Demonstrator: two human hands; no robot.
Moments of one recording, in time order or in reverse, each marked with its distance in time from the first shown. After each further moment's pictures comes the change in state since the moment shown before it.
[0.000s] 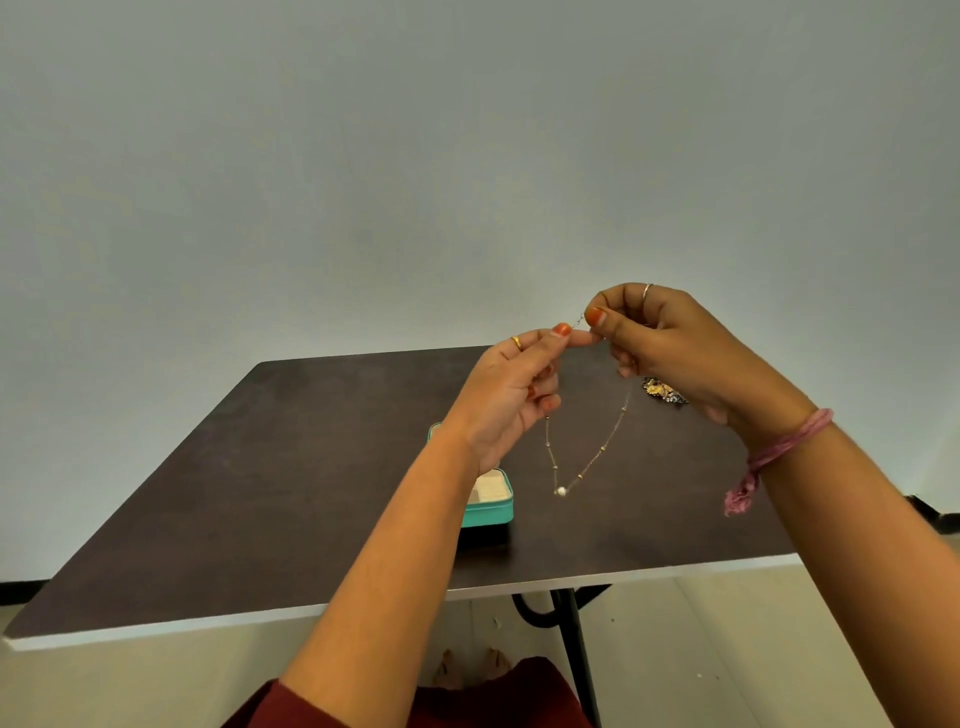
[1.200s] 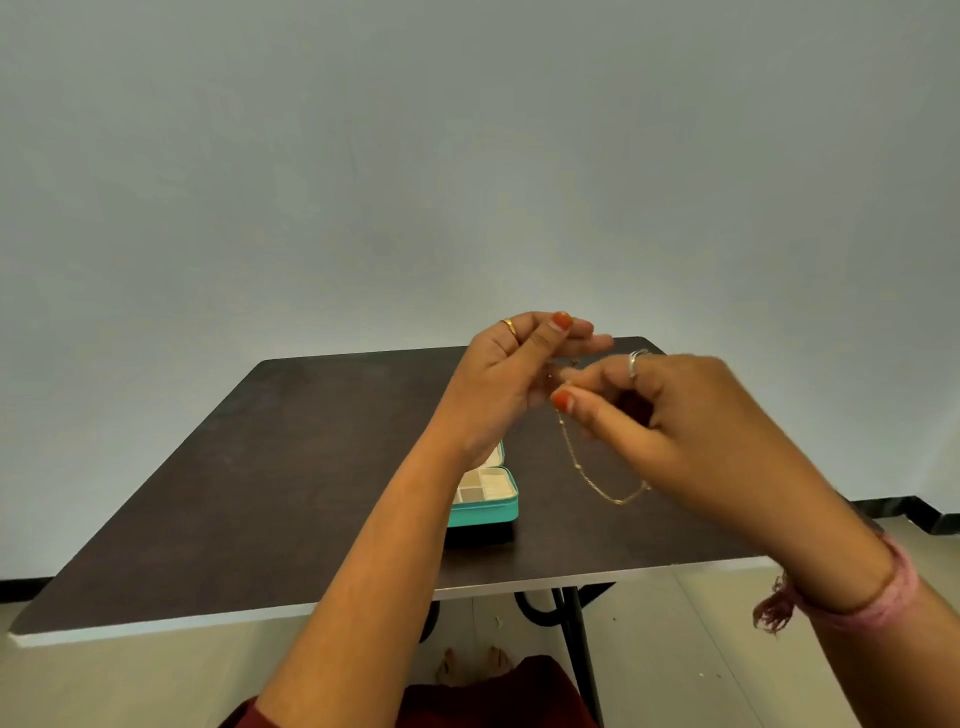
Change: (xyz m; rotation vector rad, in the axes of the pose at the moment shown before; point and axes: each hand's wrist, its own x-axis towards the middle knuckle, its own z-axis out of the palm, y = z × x) left_hand -0.017 0.017 -0.003 0.086 -0.102 0.160; right_hand -0.076 -0.046 0.032 -0.527 0.010 -0.240
